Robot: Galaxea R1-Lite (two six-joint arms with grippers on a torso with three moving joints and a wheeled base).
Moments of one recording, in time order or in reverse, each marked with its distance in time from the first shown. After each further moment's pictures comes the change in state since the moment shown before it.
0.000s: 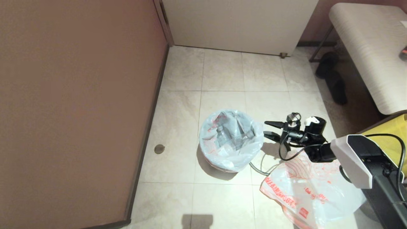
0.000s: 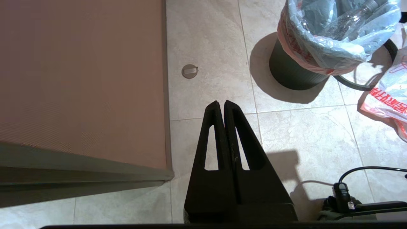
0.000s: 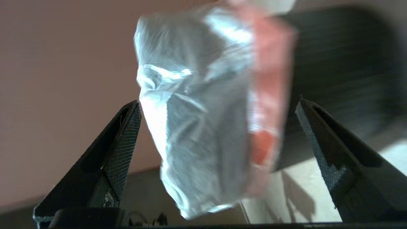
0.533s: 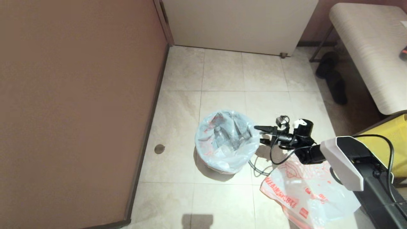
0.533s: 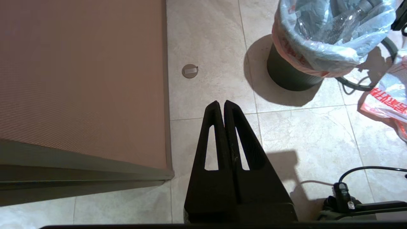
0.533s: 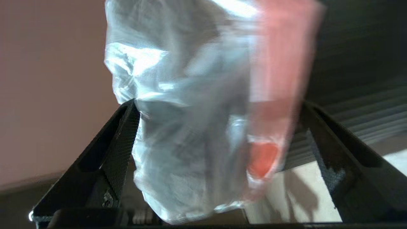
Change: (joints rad) left arm 0.000 0.000 0.000 0.001 0.000 0.000; right arm 0.068 0.013 -0.004 0.042 -0.006 -0.079
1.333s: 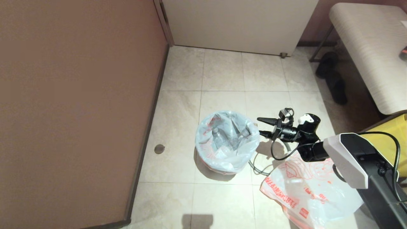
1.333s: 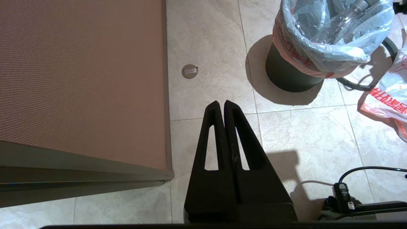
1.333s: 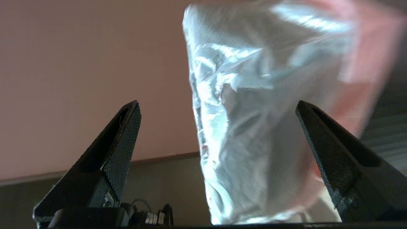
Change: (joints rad) left arm 0.001 0.000 0.000 -0.001 0.000 0.000; right arm -0.009 -0.042 0.028 -0.200 0.010 0.157
